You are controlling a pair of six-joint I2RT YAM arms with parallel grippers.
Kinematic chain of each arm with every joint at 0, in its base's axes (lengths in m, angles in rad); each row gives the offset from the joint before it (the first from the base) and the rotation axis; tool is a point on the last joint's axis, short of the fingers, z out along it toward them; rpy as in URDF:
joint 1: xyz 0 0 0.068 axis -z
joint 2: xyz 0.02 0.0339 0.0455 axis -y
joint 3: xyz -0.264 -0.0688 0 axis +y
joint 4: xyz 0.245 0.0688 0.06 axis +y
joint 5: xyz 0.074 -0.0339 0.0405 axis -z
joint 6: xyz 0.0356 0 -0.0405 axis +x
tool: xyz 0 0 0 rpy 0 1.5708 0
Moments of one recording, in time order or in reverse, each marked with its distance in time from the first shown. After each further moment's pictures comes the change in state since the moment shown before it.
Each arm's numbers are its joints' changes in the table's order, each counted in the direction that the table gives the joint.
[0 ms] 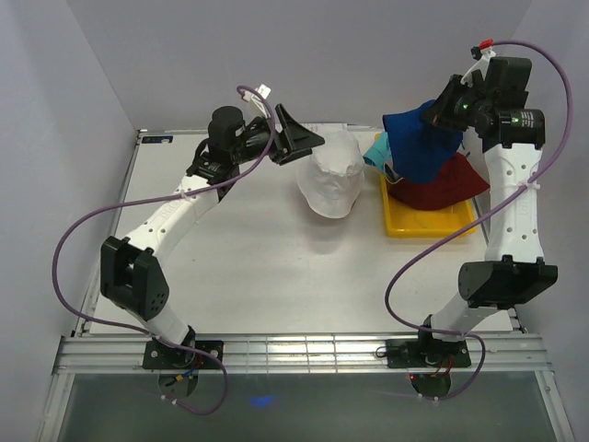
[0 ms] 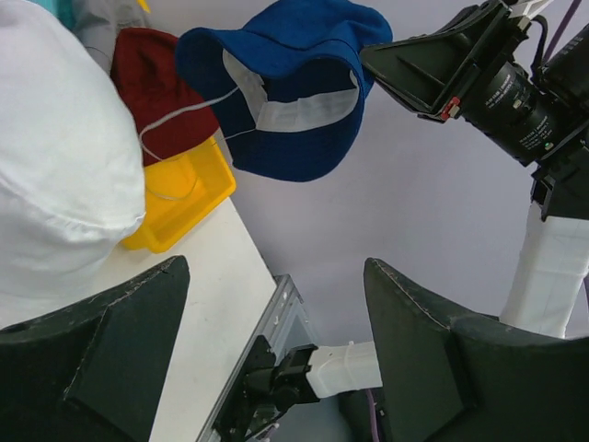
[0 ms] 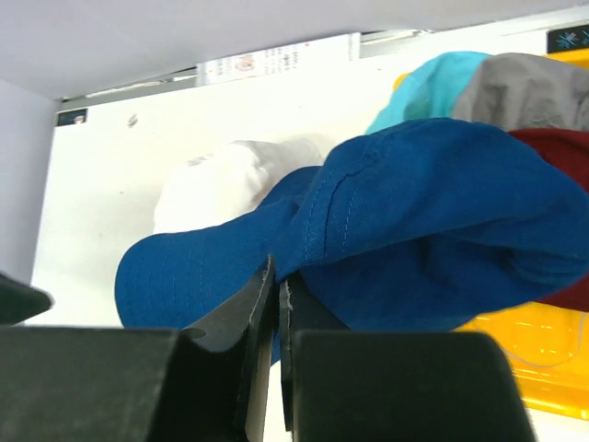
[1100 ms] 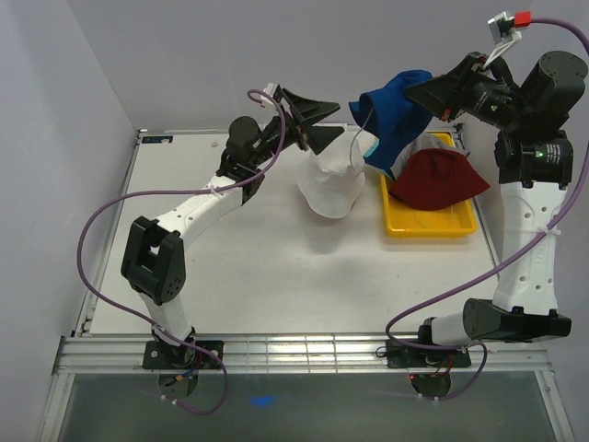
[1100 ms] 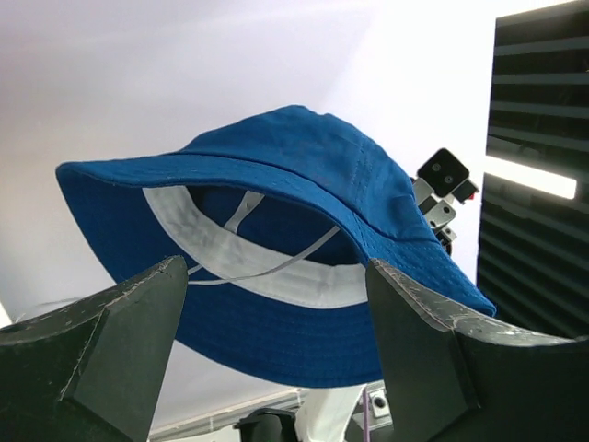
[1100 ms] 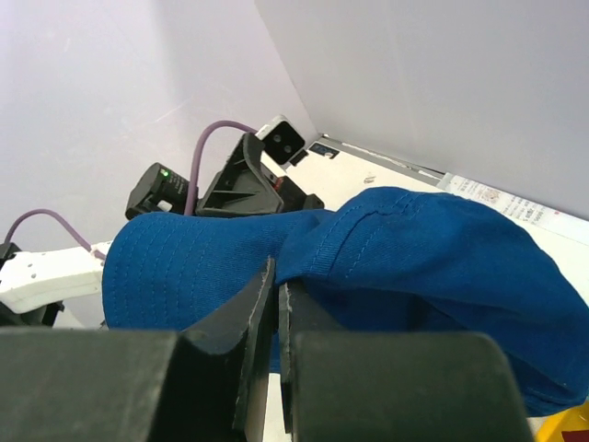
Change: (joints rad) left arm 0.093 -0.154 0.000 -0.576 -0.136 -0.686; right arm 0.000 0.228 0.076 -0.426 -0.570 0.183
